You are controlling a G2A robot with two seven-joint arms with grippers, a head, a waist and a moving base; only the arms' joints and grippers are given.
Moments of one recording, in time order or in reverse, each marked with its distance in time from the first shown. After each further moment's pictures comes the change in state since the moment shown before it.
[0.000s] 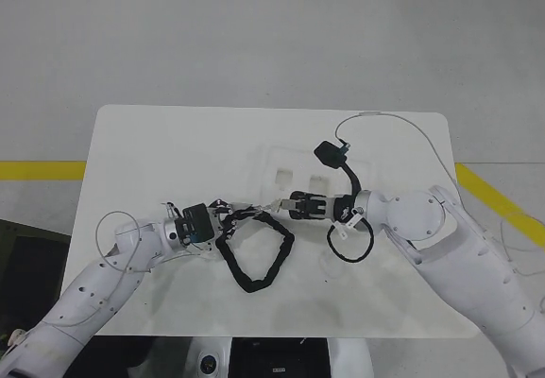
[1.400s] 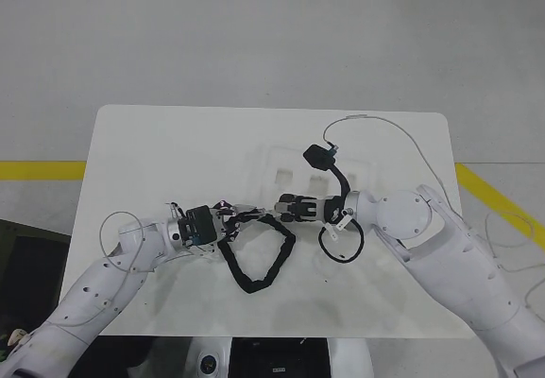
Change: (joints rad) left arm 0.003 -0.024 -0.015 0.000 0.037 -0.027 0.027; right arm 0.023 -0.048 -0.035 0.055 -0.013 -0.036 0.013
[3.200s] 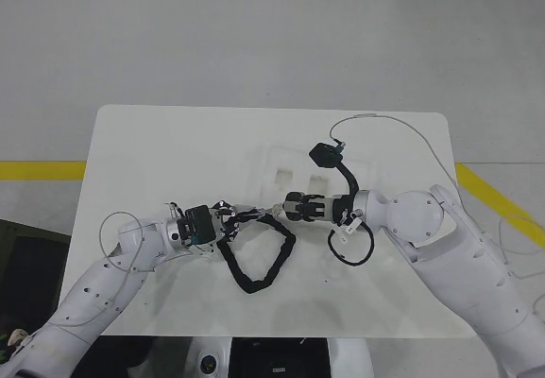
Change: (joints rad) left arm 0.011 -0.015 -0.030 0.011 0.022 -0.025 0.009; right arm -0.040 0.002 0.077 -0.045 -0.097 -0.041 0.071
